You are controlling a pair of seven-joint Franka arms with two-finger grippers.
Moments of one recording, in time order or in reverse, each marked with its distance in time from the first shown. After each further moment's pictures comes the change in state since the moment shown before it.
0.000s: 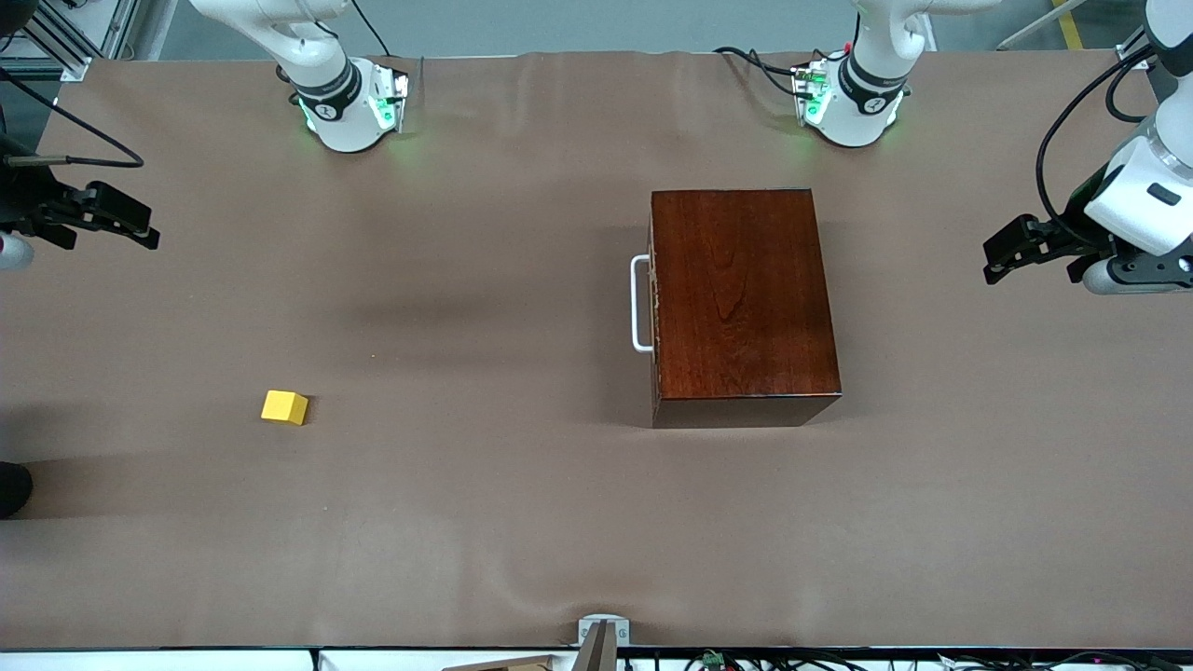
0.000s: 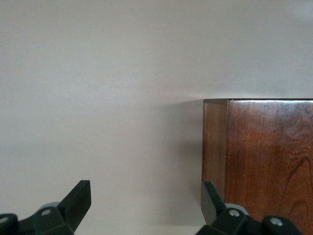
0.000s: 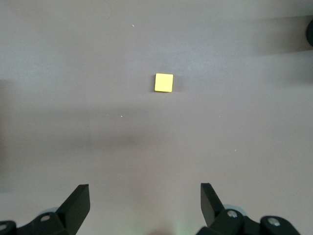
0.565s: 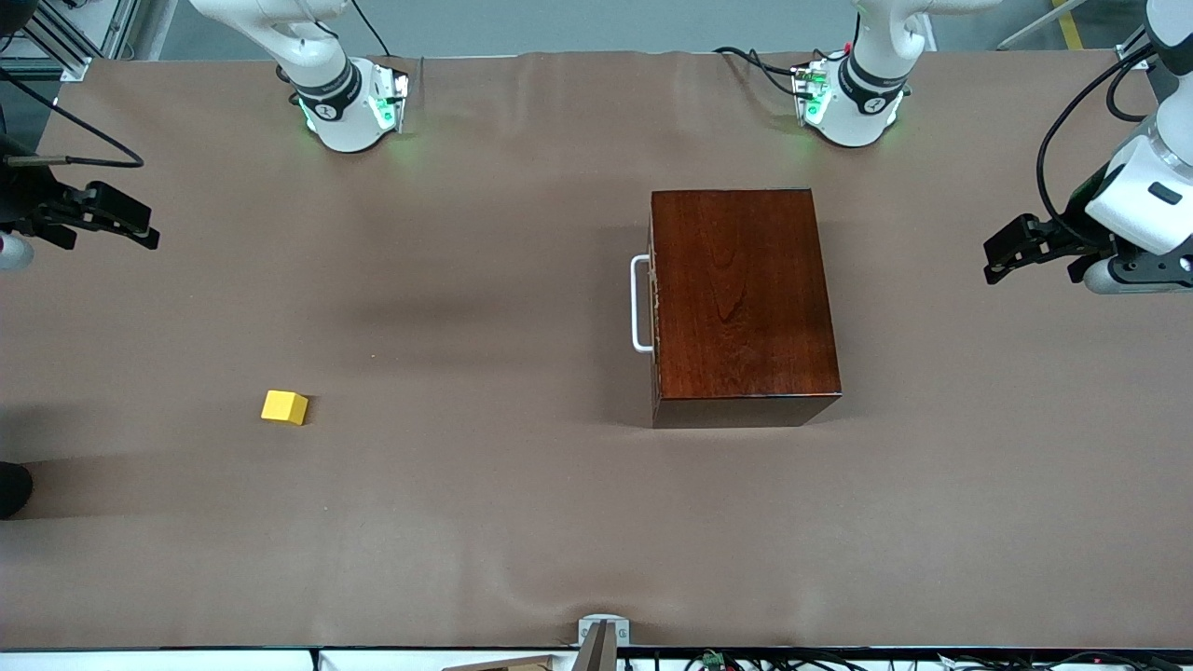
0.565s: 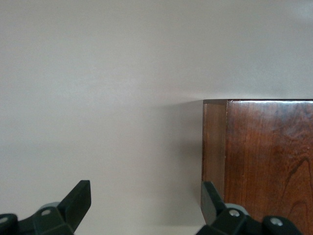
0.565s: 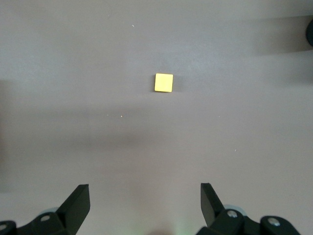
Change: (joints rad) left arm 0.000 0.000 0.000 0.002 0.000 0.000 0.000; right arm 0.000 0.000 0.000 0.000 0.000 0.000 0.000
